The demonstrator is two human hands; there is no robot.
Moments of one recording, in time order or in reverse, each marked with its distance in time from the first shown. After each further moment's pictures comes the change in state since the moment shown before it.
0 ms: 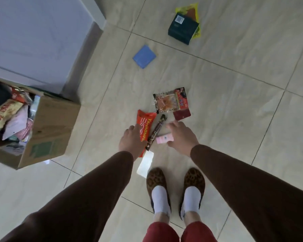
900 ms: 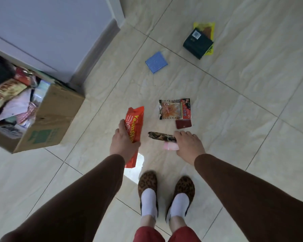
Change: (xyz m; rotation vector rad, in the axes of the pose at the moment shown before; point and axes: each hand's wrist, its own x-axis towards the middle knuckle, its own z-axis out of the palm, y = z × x) left_hand -0.018 -0.031 -0.023 -0.374 0.136 -0.228; right_hand -0.011 -0.013 -0.027 -0.346 -0.046 0.016
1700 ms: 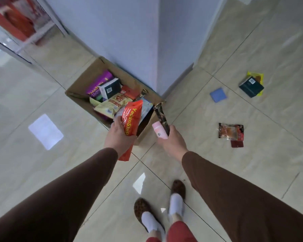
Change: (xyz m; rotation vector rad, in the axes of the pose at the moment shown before) left_hand -0.057 -0.227 -0.395 -0.128 0.126 -0.036; right_hand -0.034 -0.468 -0.152 0.831 0.102 0.188
